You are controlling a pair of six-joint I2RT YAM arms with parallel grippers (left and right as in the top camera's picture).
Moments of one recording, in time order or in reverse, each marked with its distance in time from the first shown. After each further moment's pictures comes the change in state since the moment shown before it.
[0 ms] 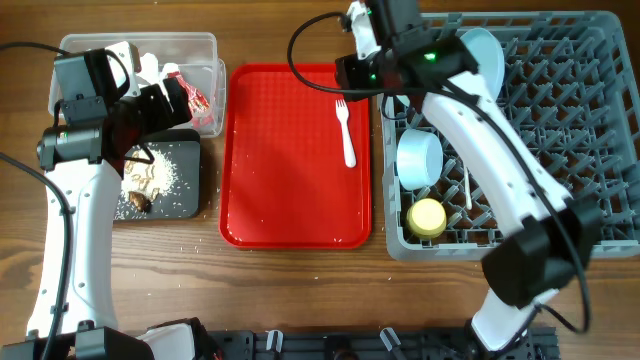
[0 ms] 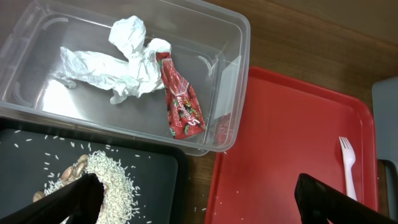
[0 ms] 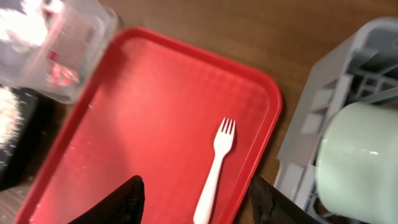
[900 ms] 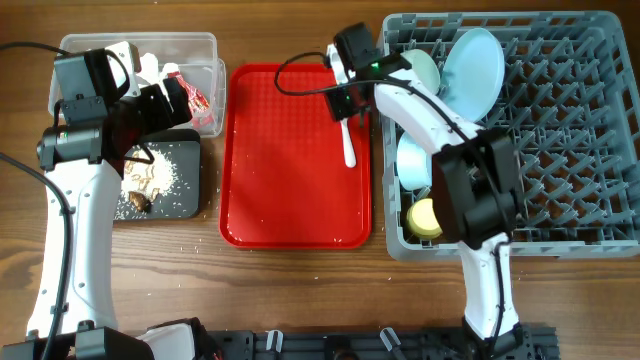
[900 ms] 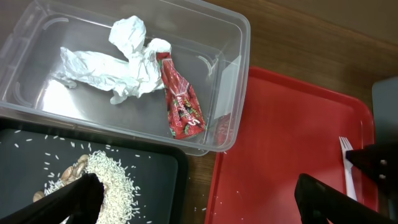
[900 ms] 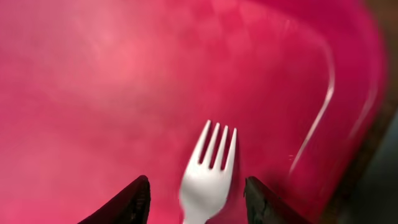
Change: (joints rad) left arm 0.000 0.000 0.000 0.000 0.000 0.000; right arm 0.000 0.383 0.003 0.160 0.037 -0.027
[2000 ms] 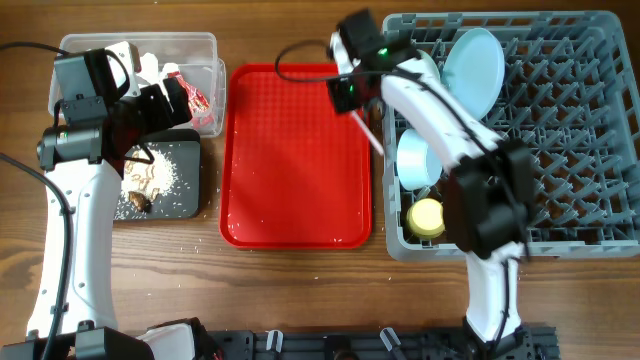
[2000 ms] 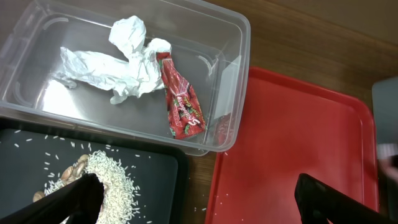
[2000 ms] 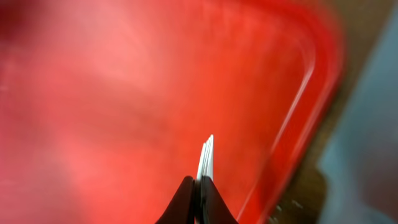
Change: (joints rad) left arm 0.000 0.000 0.000 0.000 0.000 0.000; right arm -0.002 -0.129 0.101 -0.197 -0.047 0.047
